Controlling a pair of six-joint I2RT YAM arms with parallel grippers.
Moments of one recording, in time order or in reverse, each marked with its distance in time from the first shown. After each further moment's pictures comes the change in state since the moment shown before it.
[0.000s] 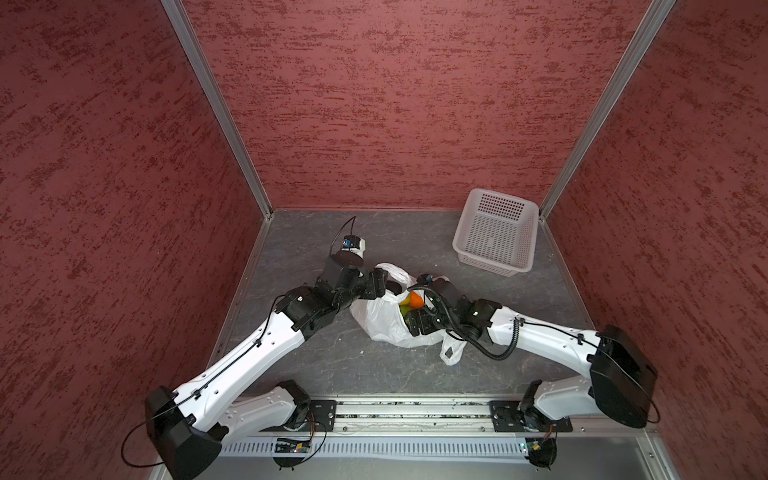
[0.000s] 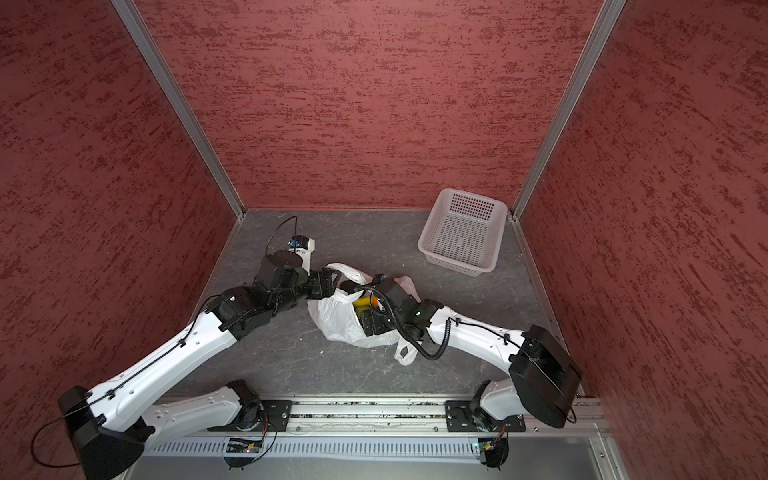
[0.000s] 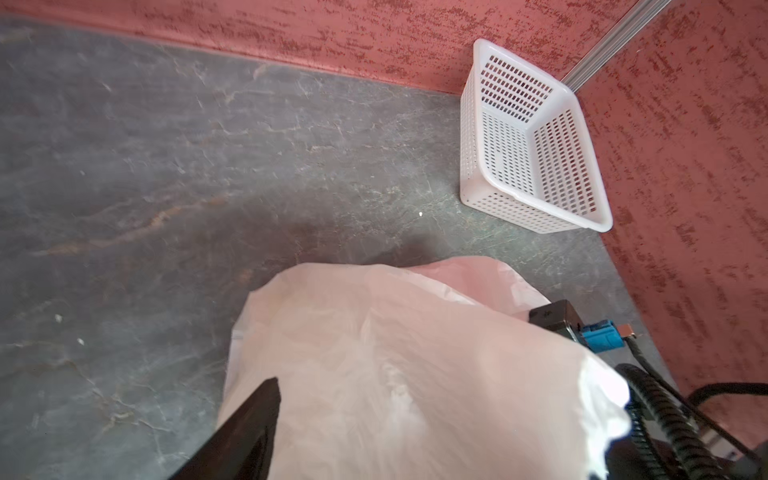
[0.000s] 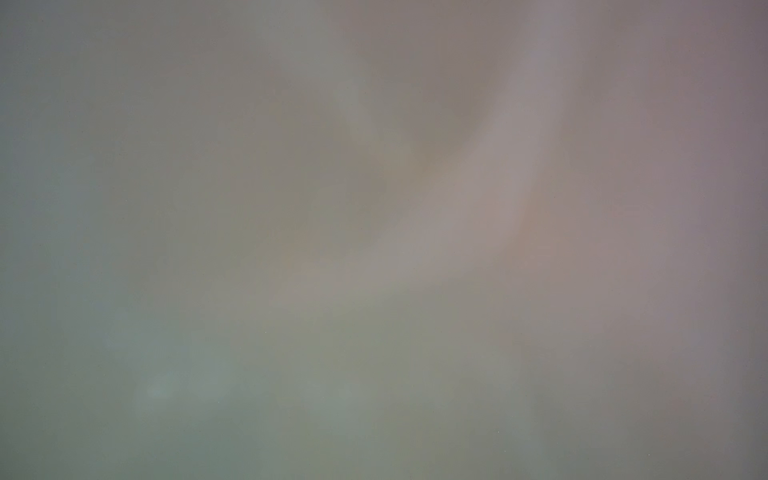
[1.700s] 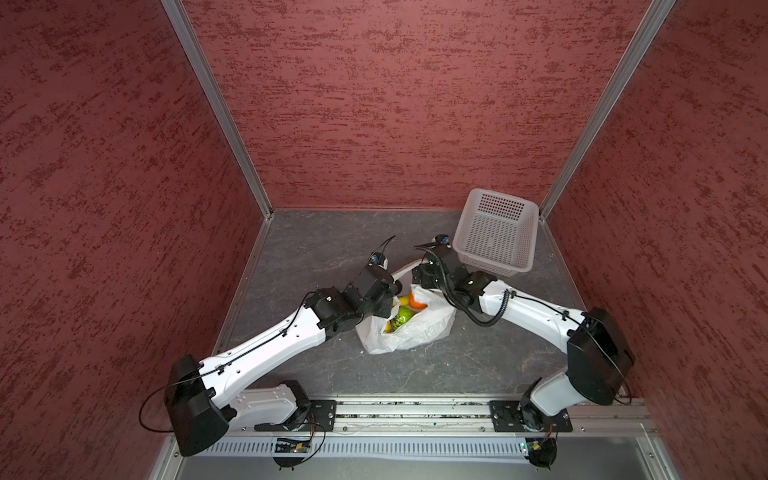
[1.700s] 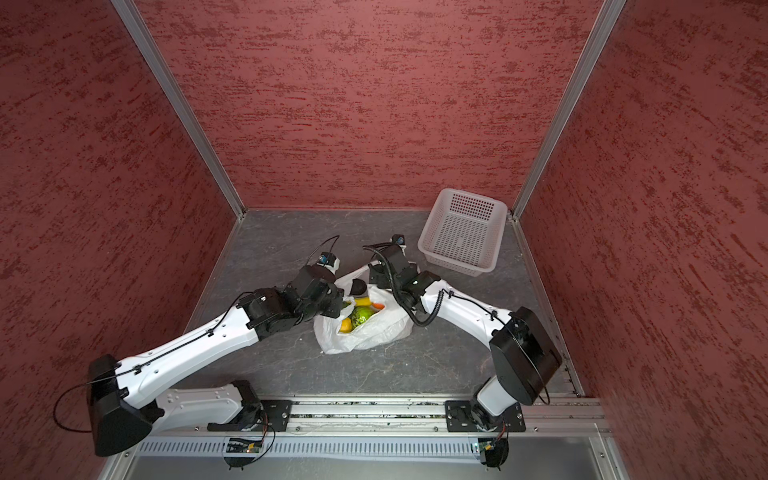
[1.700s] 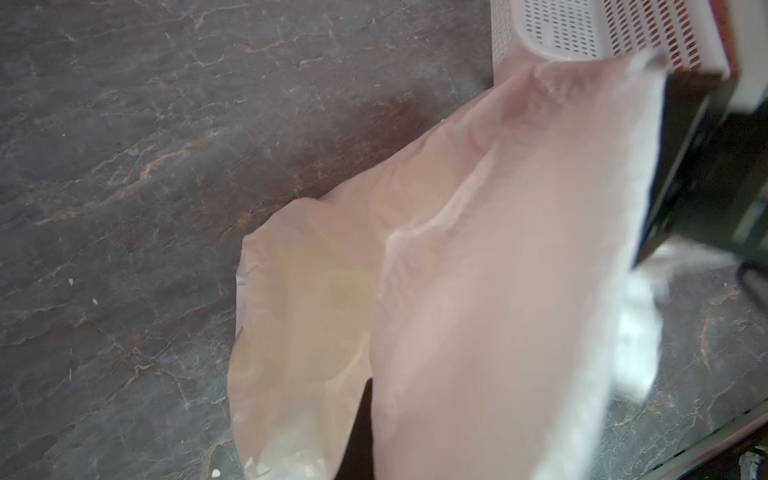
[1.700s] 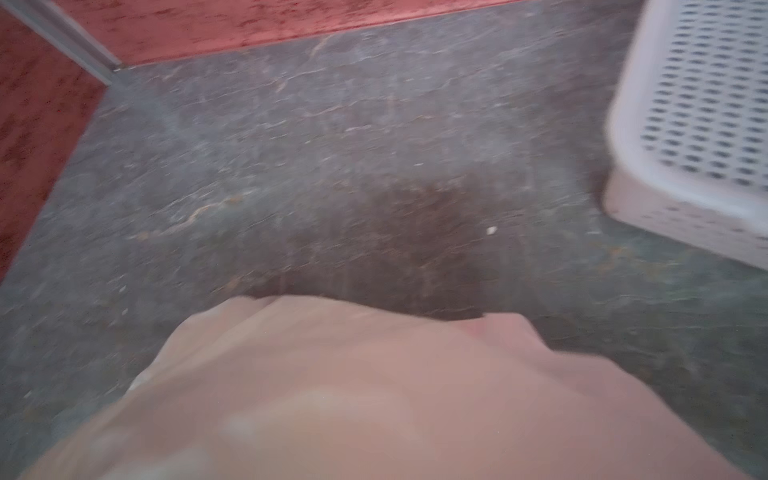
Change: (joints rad) left arm -0.181 0.113 -0.005 -0.121 -0.164 0.002; right arm -0.213 0.153 0.234 0.045 0.372 0.054
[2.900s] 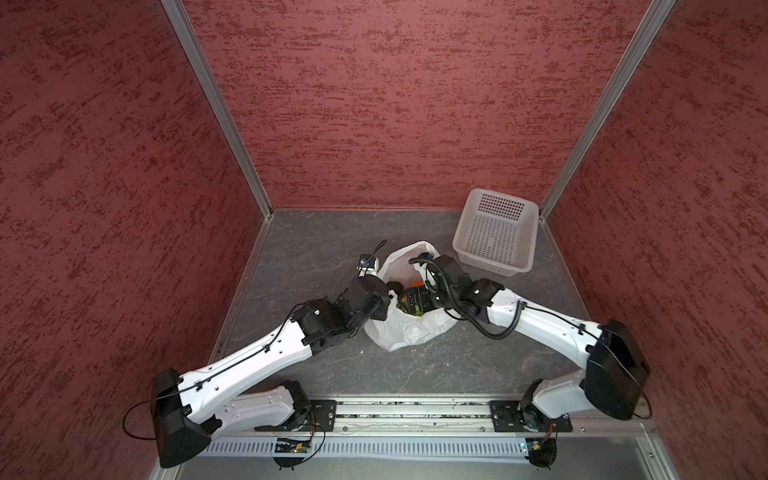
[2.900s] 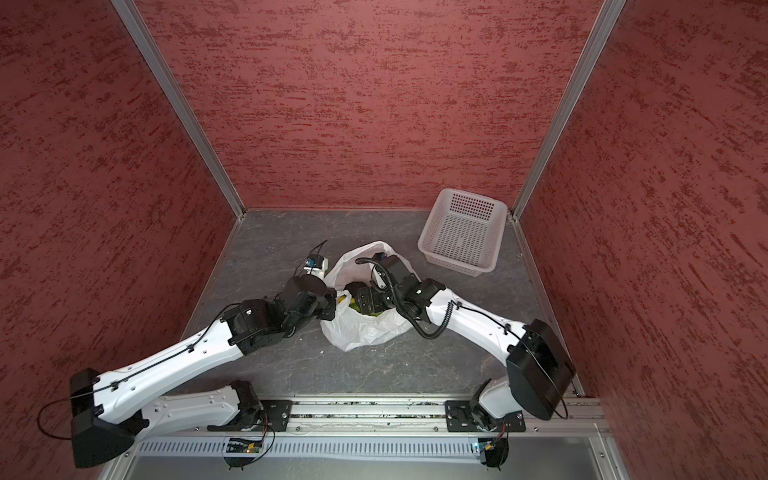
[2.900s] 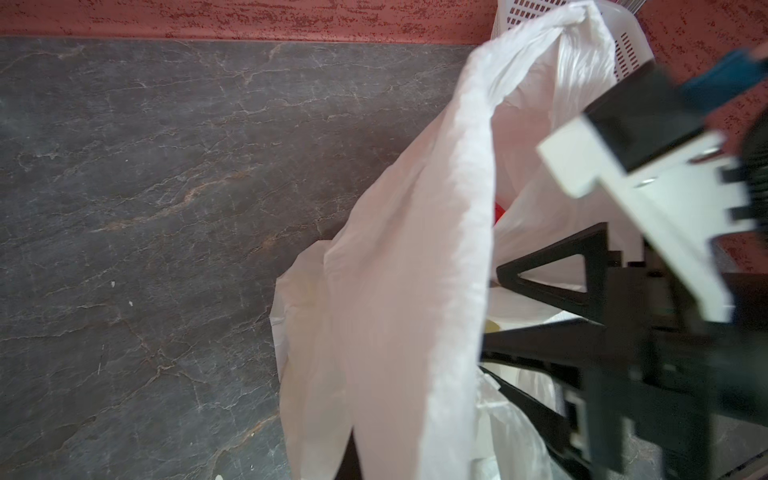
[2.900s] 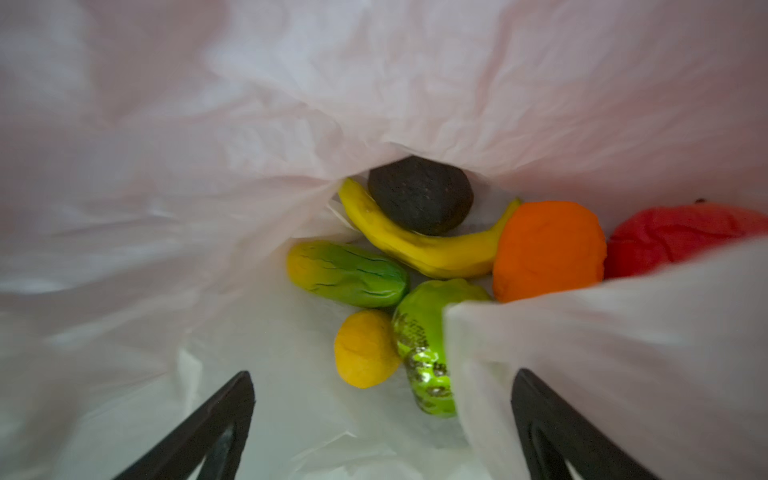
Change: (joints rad) left arm -0.060 -0.116 -0.047 0.048 -0.142 -0.061; right arm 0.109 -0.042 -0.045 -0.126 -0.424 -0.116
